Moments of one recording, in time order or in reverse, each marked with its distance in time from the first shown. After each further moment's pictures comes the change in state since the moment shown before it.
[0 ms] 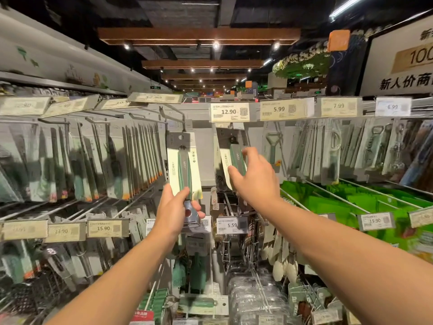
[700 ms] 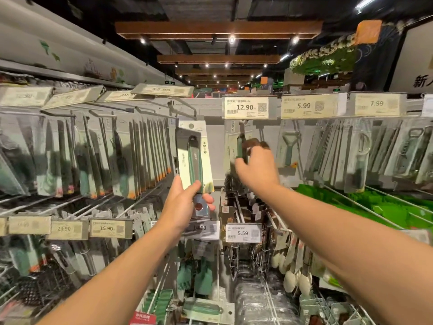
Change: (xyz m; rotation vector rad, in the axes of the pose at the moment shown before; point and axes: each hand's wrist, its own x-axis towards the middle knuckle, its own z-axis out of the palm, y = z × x) left_hand 0.027 0.003 0.000 0.050 -0.026 0.034; right_hand 0.058 -0.002 0.039 0.101 -0.111 0.051
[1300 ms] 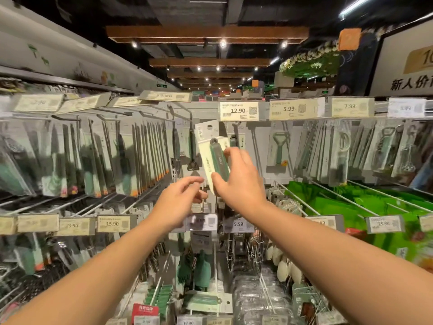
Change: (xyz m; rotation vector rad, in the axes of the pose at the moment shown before) left_hand -0.024 0.019 -0.018 0.552 -0.068 0.127; right_hand -0.078 -0.037 -0.010 -0.024 0.060 -0.191
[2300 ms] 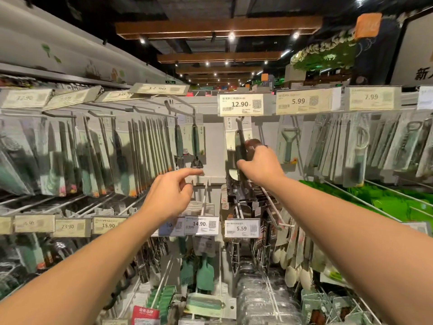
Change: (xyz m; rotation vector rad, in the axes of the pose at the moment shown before) left_hand 0.038 -0.014 -0.007 0.395 0.080 0.175; right_hand 0.072 0.062 0.001 0.059 -0.215 0.275
